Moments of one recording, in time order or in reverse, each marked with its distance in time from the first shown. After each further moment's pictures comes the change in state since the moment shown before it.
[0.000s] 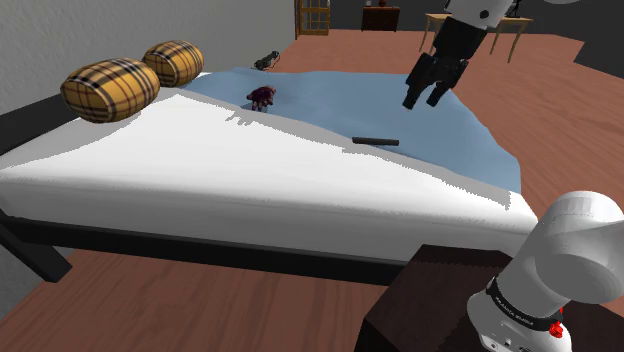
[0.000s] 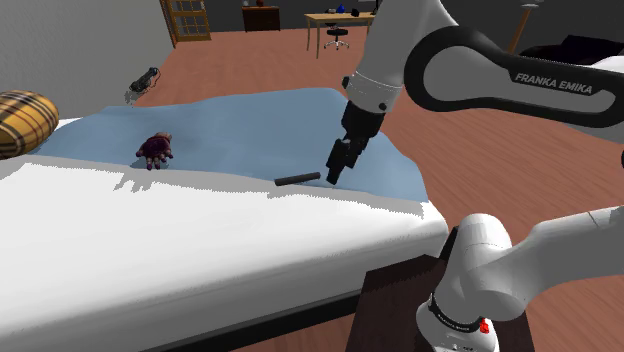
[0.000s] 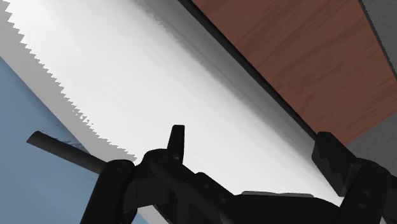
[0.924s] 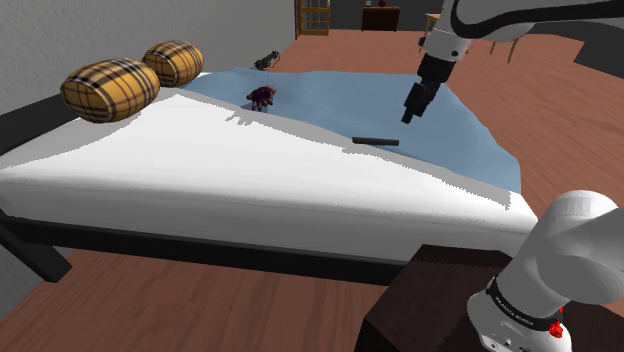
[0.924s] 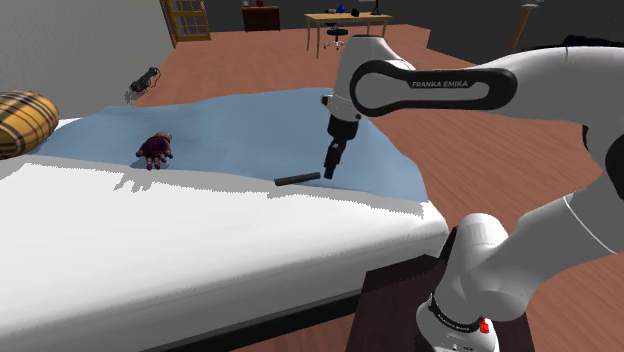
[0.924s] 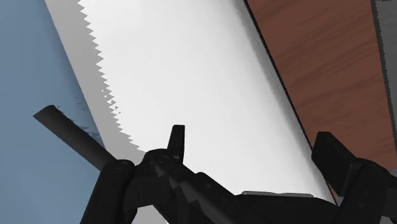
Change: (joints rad) arm 0.026 0.253 -0.263 0.005 -0.104 0.141 -0.451
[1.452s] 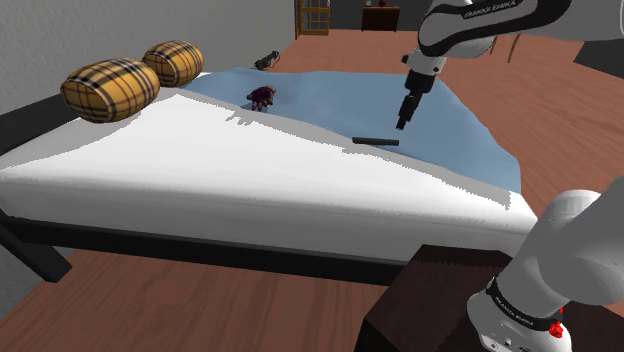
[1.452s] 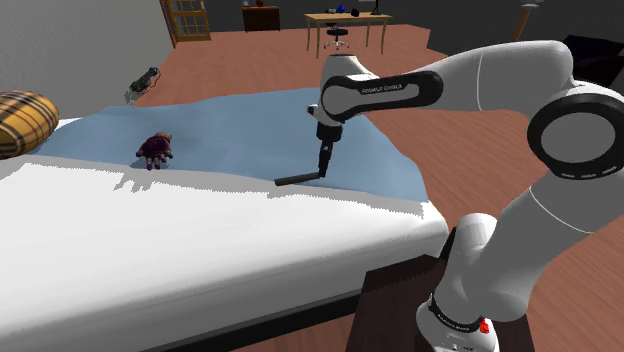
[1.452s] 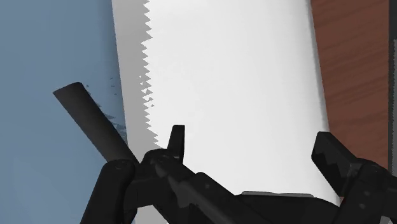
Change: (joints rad) arm 0.034 0.283 -0.157 0.125 0.018 0.086 -0.314
